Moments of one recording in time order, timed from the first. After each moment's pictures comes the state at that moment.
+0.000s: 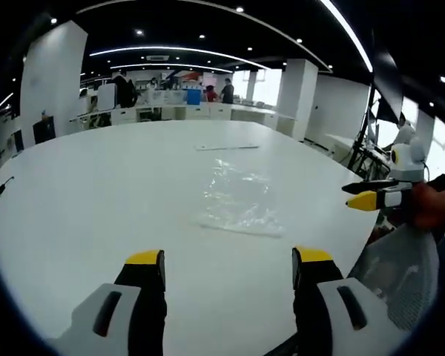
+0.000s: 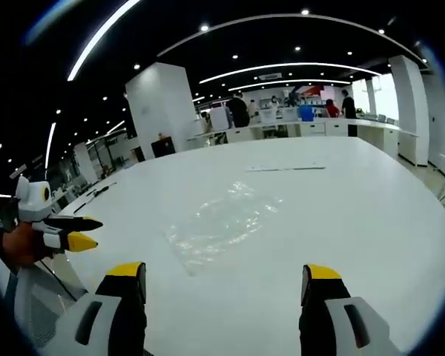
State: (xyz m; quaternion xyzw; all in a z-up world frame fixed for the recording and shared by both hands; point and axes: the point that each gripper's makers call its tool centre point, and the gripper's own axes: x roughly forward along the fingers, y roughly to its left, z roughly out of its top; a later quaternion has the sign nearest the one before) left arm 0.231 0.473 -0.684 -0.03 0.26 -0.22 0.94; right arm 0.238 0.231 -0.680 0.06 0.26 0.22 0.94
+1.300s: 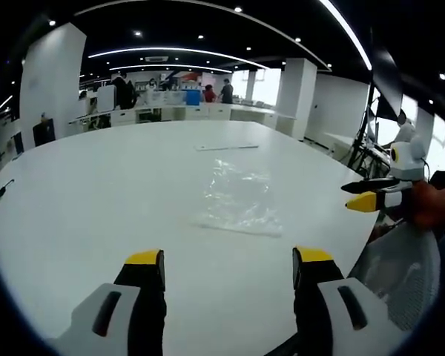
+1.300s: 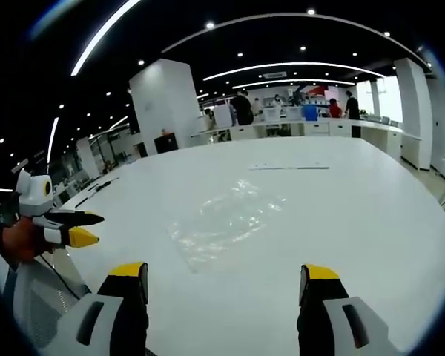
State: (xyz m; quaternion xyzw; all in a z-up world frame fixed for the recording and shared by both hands) left arm 0.231 0.472 -0.681 -0.02 0.26 -0.23 0.94; right arm 0.237 0.234 -0.686 0.05 0.26 0.23 0.94
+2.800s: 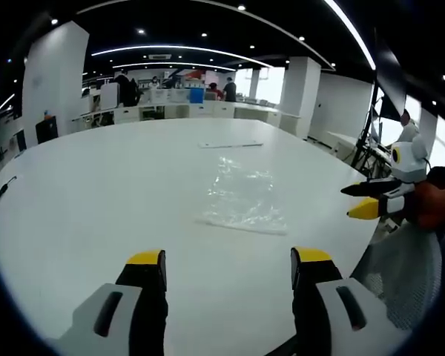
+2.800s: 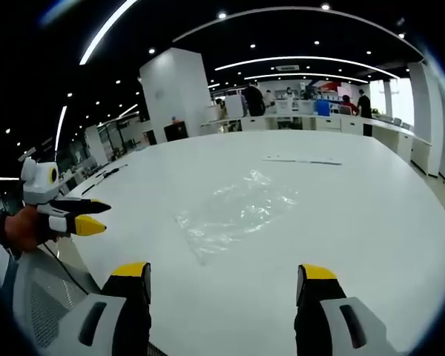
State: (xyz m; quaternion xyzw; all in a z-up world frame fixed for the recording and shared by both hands) left arm 0.234 0.478 -0.687 -0.02 0.27 -0.22 0.94; right arm 0.232 0.250 -0.691 0.02 0.29 0.26 0.92
